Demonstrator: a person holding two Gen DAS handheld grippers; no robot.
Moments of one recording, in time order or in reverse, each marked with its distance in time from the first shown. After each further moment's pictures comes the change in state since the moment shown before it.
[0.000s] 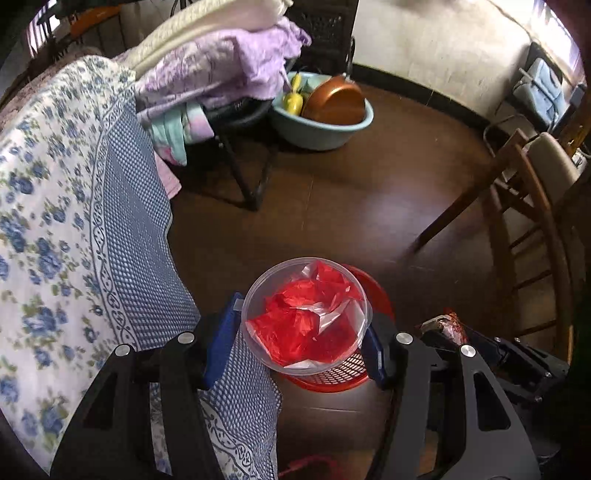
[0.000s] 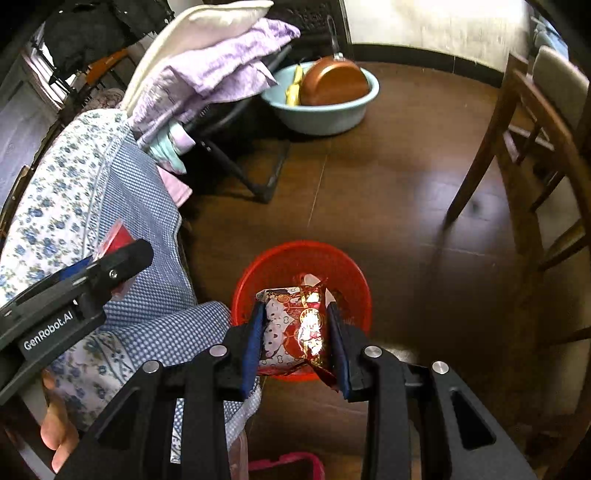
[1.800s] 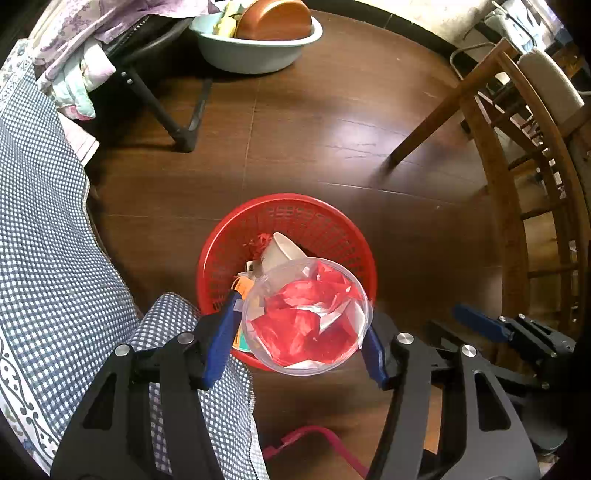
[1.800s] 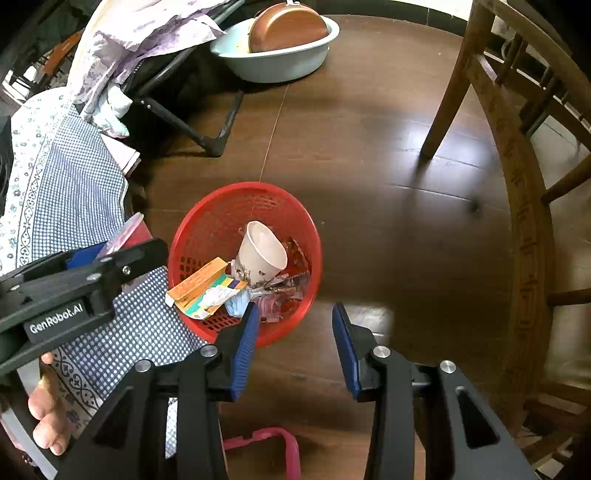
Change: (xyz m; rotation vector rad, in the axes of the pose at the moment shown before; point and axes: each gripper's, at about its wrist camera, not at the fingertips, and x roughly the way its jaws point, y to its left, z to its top) left arm 0.097 -0.039 -0.020 0.137 0.266 -0.148; right arm 0.043 -0.047 -0.029 0.066 0.146 -0.090
